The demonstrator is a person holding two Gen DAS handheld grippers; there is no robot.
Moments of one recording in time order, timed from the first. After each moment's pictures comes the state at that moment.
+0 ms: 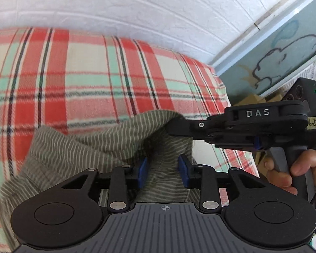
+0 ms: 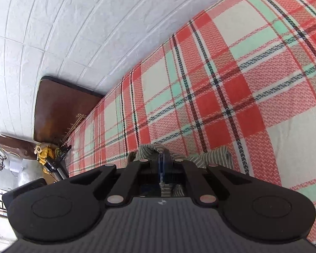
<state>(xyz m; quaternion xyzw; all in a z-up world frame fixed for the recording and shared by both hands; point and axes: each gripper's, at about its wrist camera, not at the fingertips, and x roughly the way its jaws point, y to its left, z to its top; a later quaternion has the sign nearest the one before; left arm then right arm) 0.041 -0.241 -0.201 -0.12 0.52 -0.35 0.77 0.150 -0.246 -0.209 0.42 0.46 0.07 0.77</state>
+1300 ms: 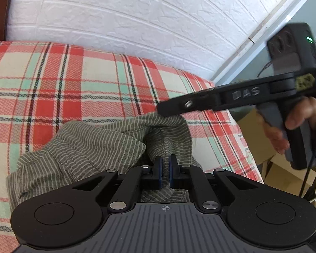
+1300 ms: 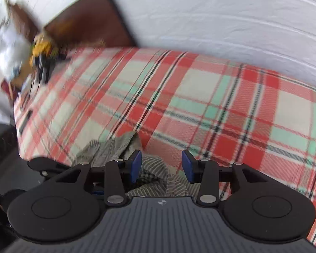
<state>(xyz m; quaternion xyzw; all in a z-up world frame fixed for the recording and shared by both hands) -0.014 -0.218 -0.184 -0.12 0.45 -0.32 0.83 0.196 -0.190 -0.158 0.07 0.51 0.23 0.83</state>
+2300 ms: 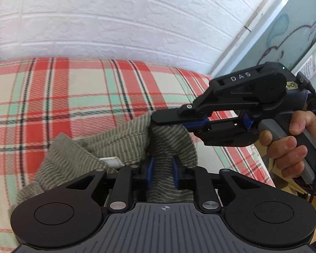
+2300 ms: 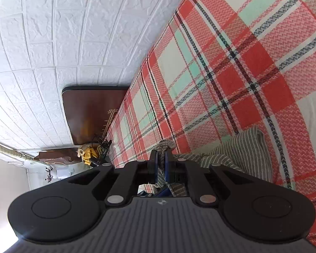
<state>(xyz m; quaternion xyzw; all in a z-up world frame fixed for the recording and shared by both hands) 0.015 -0.248 -0.181 -0.07 0.46 -0.34 0.82 0.176 -0.270 -0.227 0.55 0.48 0.14 0.66</state>
